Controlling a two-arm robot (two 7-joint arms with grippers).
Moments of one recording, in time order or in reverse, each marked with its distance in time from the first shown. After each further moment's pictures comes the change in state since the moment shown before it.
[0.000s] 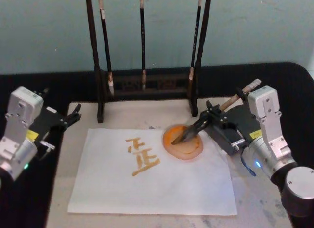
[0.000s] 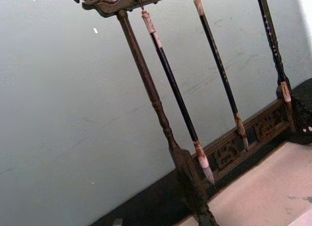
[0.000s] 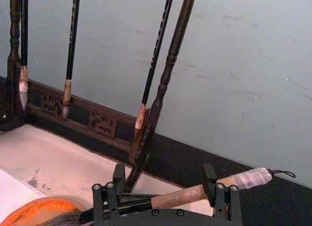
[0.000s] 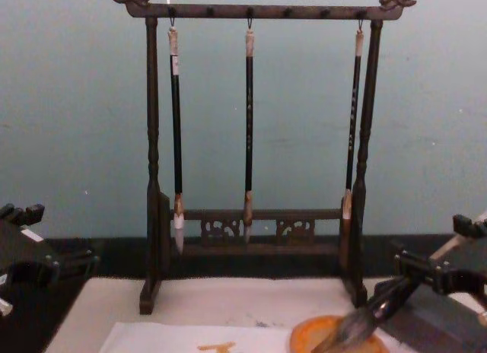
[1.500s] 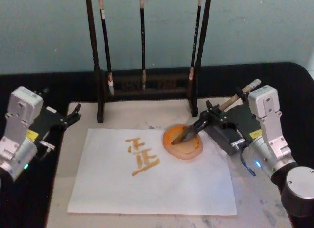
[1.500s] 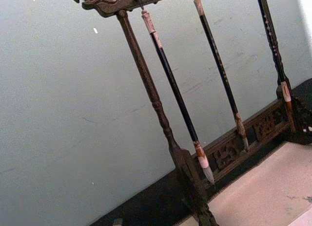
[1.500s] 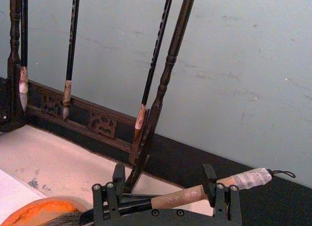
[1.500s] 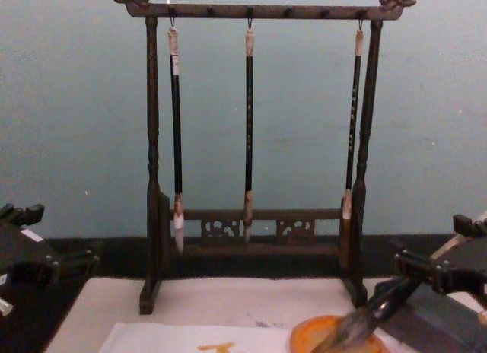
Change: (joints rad) left arm 0.000 0.000 0.000 0.000 0.000 0.000 0.000; right arm 0.000 0.001 0.000 -0.002 0.004 0.000 0.000
